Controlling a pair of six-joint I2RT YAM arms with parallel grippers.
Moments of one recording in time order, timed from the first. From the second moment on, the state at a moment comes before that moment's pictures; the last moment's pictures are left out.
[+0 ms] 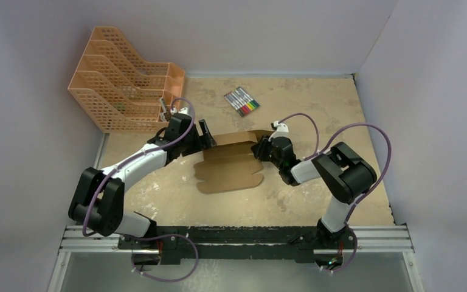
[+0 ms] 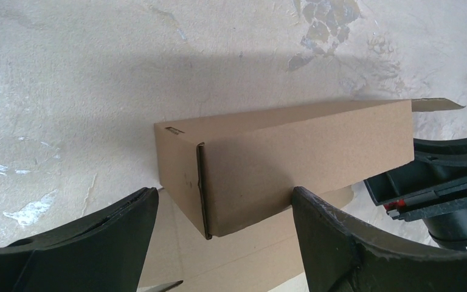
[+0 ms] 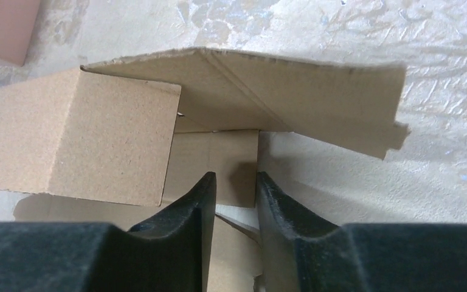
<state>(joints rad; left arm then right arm) -0.42 1.42 0.83 -0.17 0.05 -0.70 0.56 1.76 0.54 0.78 0.11 0.59</state>
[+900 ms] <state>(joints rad) -0.41 1.42 0.83 -0.16 0.12 -0.76 0.64 1.72 0.58 0.83 -0.03 0.25</state>
